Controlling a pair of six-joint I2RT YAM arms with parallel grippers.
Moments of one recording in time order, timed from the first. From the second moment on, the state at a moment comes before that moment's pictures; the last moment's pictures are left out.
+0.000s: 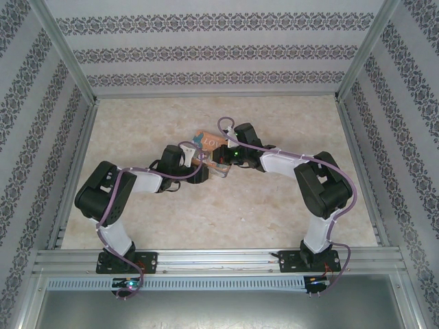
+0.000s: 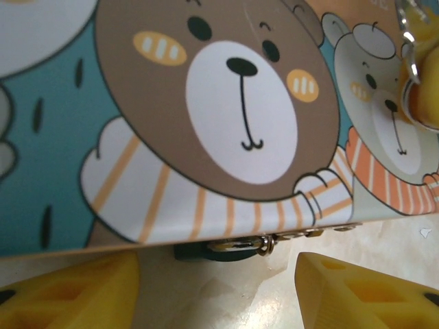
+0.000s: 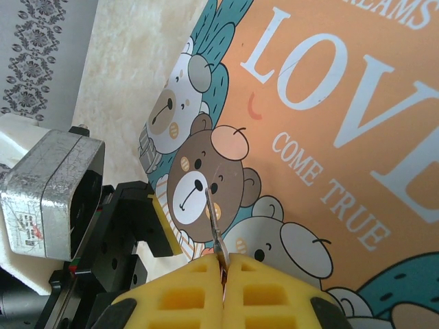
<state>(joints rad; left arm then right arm) -0.40 1.76 0.72 0.31 0.40 -0.32 0.53 1.85 1.08 0.05 -0.55 0.63</state>
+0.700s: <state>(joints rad) -0.40 1.77 0.72 0.35 0.40 -0.34 0.53 1.85 1.08 0.04 -0.55 0.63</state>
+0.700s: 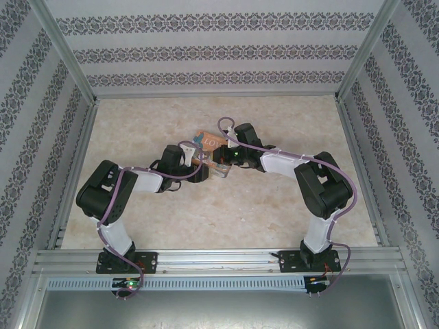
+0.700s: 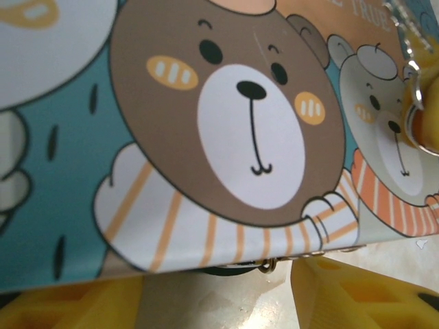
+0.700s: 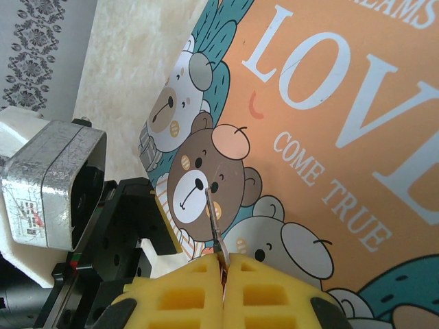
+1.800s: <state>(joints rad) -0.44 1.81 0.76 0.33 0.37 -0.35 0.53 1.84 1.08 0.04 -0.55 0.63</state>
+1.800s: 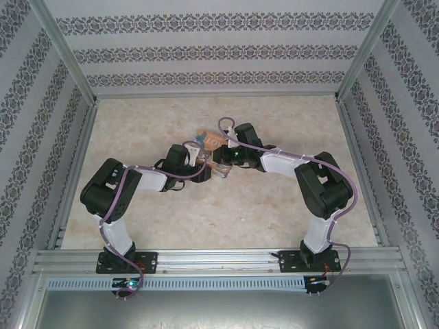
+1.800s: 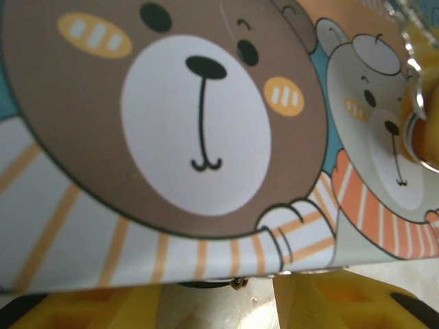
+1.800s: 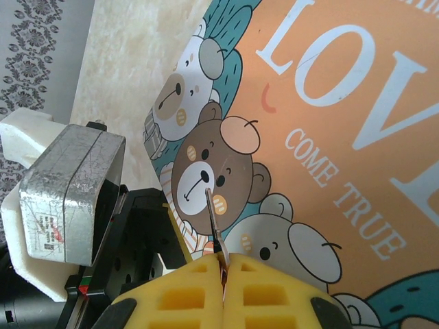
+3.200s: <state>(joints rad) -0.48 1.72 0.85 0.15 0.41 -0.45 0.49 1.41 0.86 -0.06 -0.49 0.60</state>
